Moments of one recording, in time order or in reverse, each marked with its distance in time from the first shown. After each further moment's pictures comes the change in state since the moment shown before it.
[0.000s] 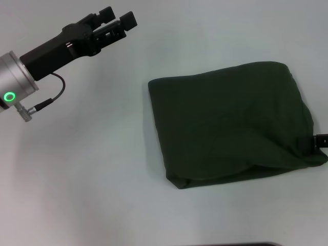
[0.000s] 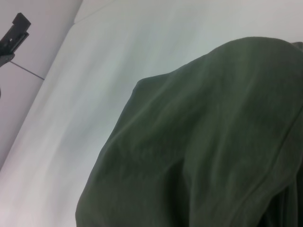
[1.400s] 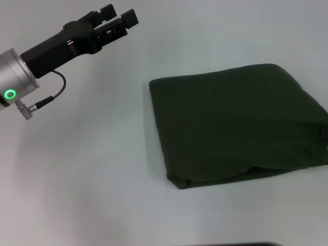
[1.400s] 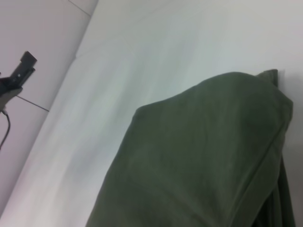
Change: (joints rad) left arm -0.008 0.001 0.000 0.000 -0.001 0.001 0.000; right arm -0.028 -0.030 0.112 -0.006 0.004 -0.062 0.003
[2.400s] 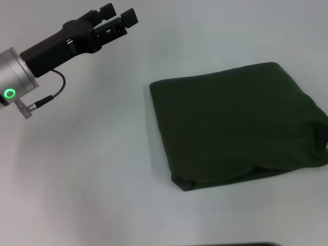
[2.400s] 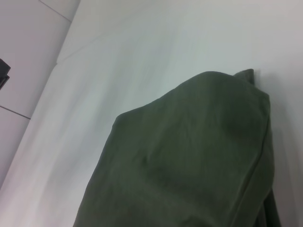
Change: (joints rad) left arm -0.001 0.000 0.000 0.005 0.001 -0.001 0.000; right arm 0.003 0.005 -0.013 0.013 -0.006 0.065 0.032
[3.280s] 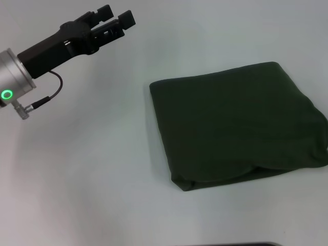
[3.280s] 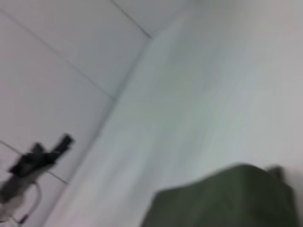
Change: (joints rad) left arm 0.007 0.005 0.000 0.005 0.006 0.000 0.000; right arm -0.034 -0.014 0.239 -0.013 0.088 -0.140 -0.159
